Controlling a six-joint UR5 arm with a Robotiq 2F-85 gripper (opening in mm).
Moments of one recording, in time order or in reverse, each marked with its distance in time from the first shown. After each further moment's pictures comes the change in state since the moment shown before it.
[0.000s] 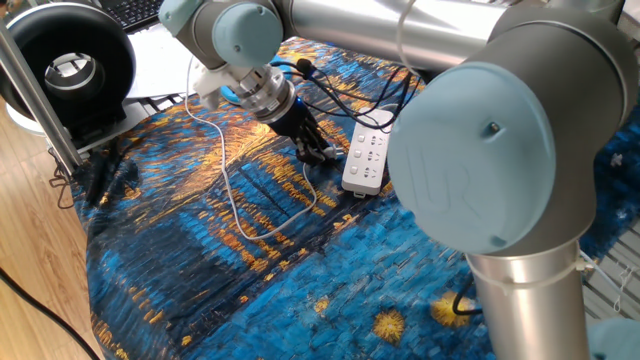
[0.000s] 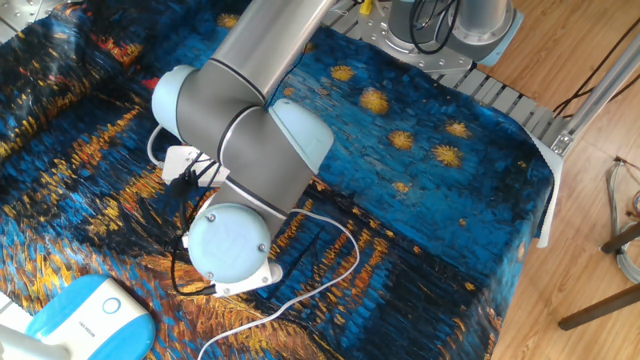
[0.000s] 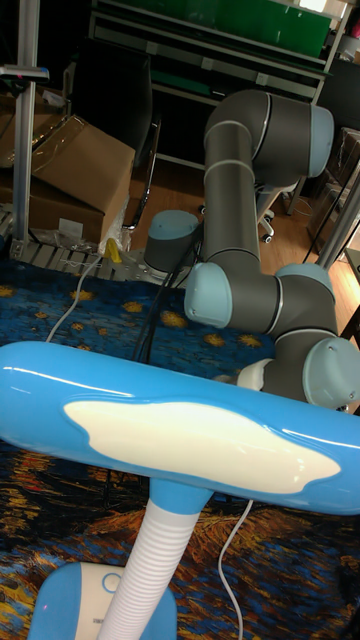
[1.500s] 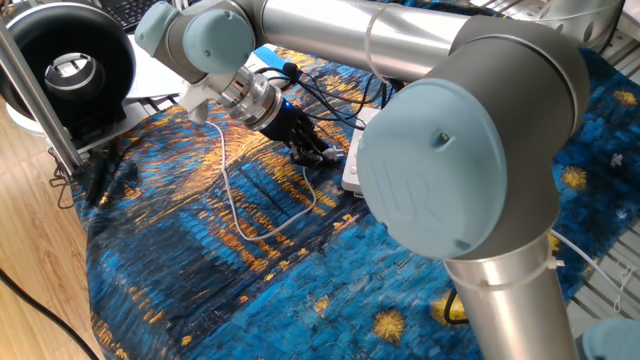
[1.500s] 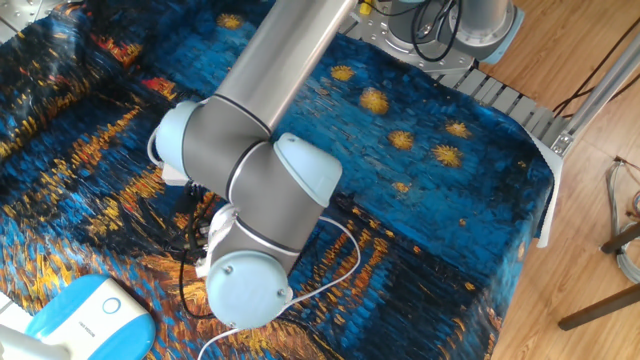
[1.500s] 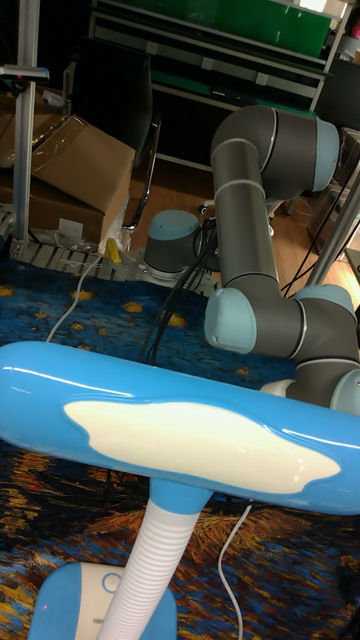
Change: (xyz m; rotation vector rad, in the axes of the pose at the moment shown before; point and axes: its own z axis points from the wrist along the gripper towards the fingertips) arm -0.002 0.000 -0.002 0.020 0.116 -0.004
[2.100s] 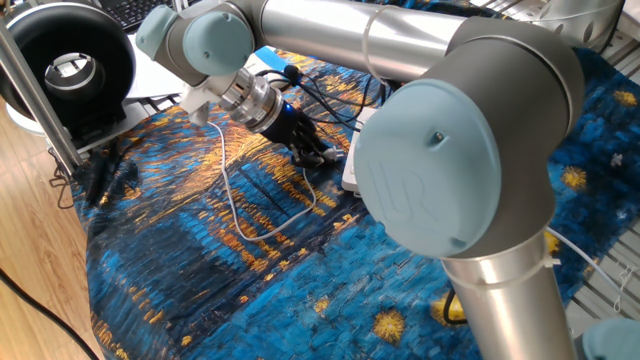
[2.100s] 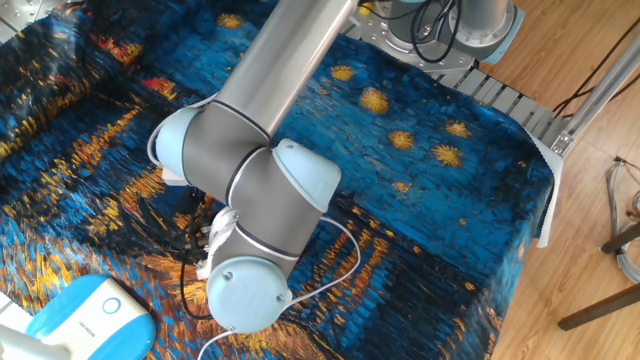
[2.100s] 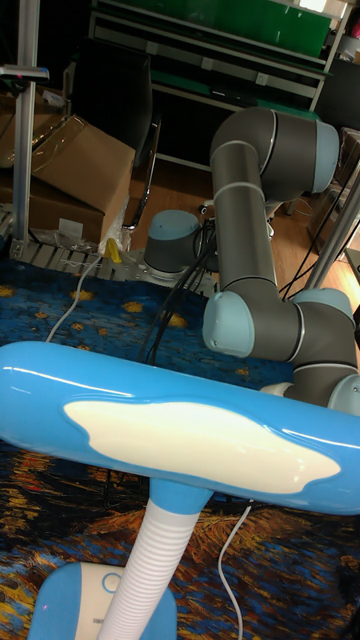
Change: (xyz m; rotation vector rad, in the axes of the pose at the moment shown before) arm 0.000 0.007 0.006 -0.027 0.011 0.017
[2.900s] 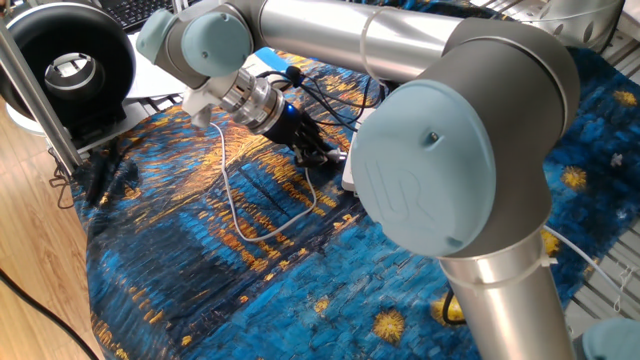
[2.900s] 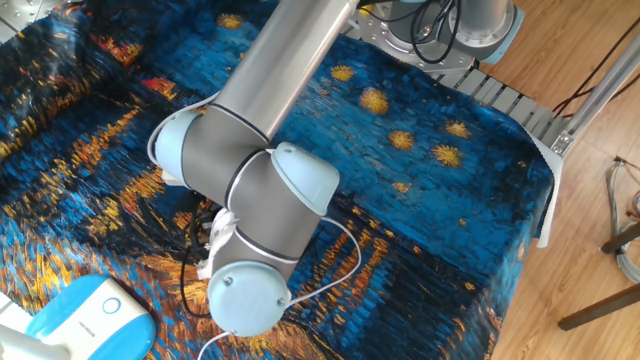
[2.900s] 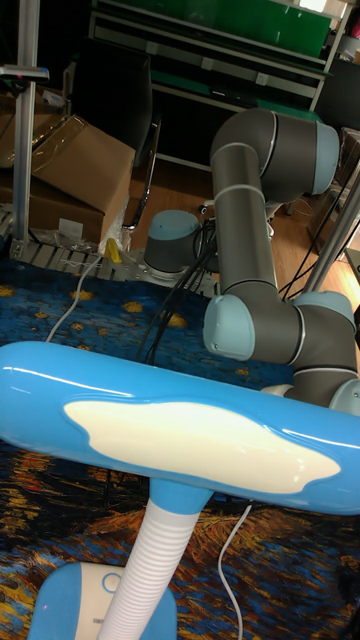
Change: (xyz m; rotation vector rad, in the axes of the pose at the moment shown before) arm 0.008 -0.001 0.002 0.007 0.034 0.018
